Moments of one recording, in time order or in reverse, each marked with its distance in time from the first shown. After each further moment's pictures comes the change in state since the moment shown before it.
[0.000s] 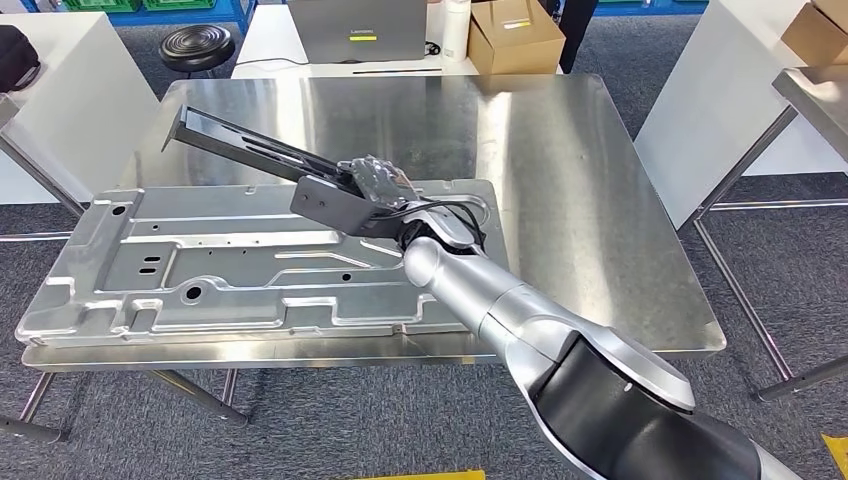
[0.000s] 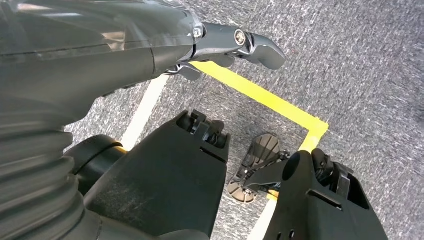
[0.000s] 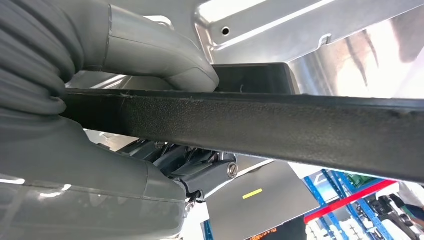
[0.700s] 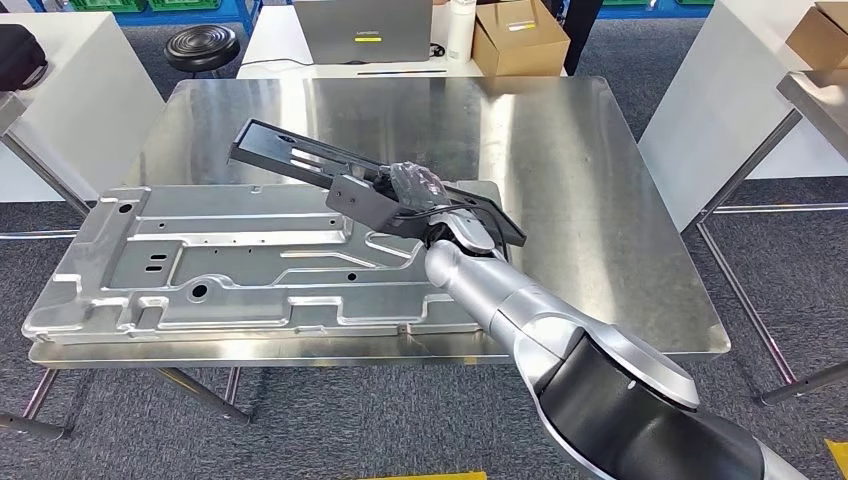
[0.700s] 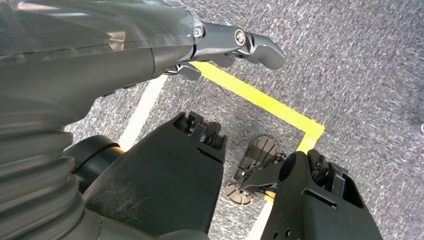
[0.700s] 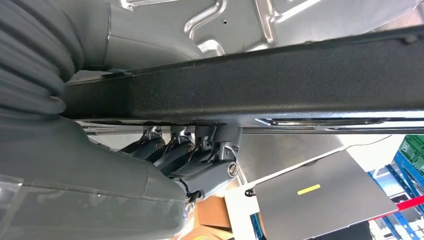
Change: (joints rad) left arm 0.001 -0.005 -0.009 0.000 0.006 0.014 -0.011; right arm -0.005 -0.027 0.003 0.129 0.020 -0.064 0.074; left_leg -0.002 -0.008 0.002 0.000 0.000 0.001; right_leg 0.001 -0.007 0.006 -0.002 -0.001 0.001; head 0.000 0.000
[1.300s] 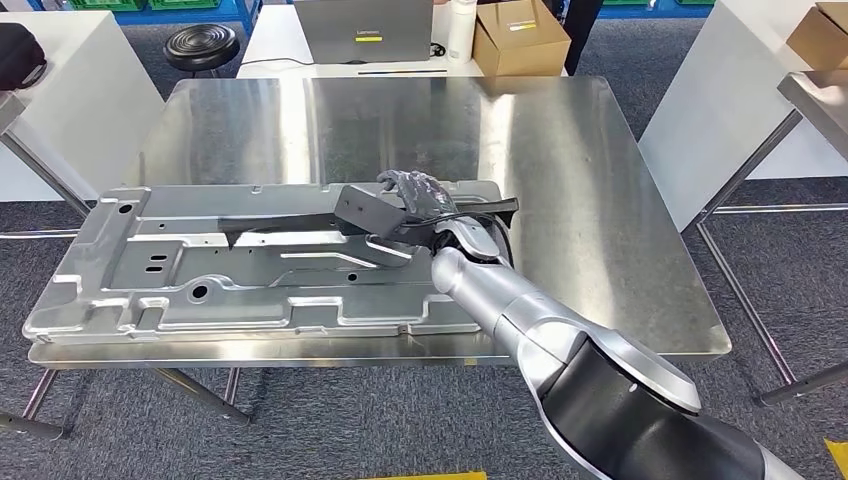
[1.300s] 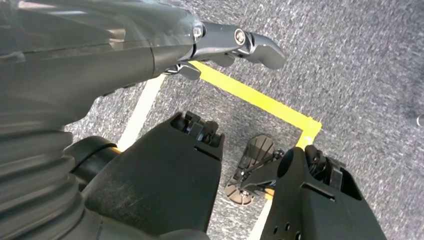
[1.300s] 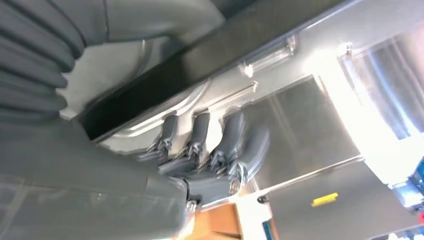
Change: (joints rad) left arm 0.000 -0.001 -0.016 0.000 -0.015 0.003 -0.010; right arm 0.020 0.000 -0.011 0.010 0.028 0.002 -0.010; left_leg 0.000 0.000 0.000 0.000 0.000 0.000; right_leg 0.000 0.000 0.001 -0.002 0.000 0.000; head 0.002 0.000
